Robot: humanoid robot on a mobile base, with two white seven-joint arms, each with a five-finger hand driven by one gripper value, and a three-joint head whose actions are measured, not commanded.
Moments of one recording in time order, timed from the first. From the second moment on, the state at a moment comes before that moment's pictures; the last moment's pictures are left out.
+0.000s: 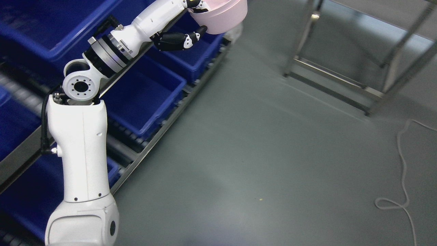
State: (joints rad) left arm -0.71 0.00 0.12 -1.52 -0.46 -0.52 -0.81; right arm 0.05 0.00 0.00 -0.05 0.00 -0.19 0.00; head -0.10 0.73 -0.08
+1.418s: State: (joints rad) left arm -0.85 0.15 0.10 -1.39 -0.63 -0.27 -0.83; right arm 0.05 0.00 0.00 -0.05 0.00 -0.19 0.00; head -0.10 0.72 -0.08
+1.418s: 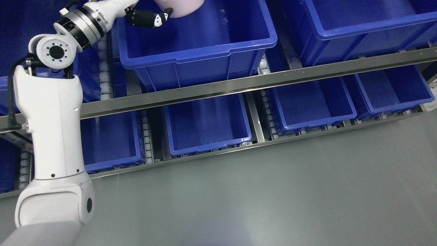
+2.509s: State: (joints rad) left arm -0.87 0.10 0.13 -1.26 -0.56 -0.26 -0.29; right arm 0.05 0.00 0.00 -0.05 0.00 -0.19 0.00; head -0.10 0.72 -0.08
